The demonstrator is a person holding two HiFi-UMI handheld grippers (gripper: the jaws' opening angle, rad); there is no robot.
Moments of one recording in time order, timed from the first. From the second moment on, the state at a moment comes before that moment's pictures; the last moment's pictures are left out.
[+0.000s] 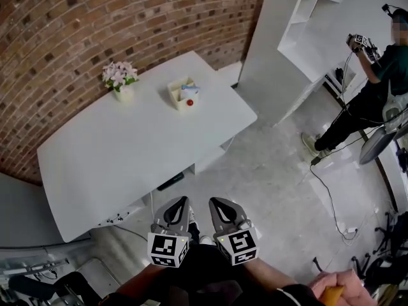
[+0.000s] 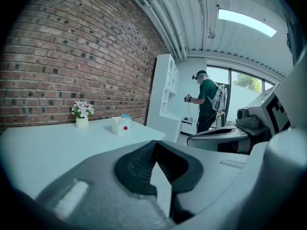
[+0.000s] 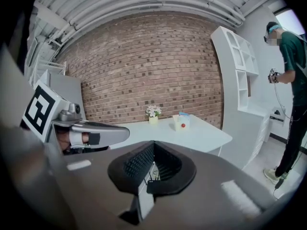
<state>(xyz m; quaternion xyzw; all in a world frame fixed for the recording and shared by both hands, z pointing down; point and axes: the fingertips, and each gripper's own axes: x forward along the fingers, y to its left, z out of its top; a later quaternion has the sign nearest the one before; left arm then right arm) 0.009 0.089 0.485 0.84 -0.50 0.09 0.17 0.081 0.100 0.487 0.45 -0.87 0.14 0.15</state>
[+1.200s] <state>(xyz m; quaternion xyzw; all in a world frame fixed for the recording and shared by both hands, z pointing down) -0.064 -0.066 0.464 0.84 -0.52 0.05 0.16 0.012 -0.065 0.464 0.45 -0.87 0.09 0.18</state>
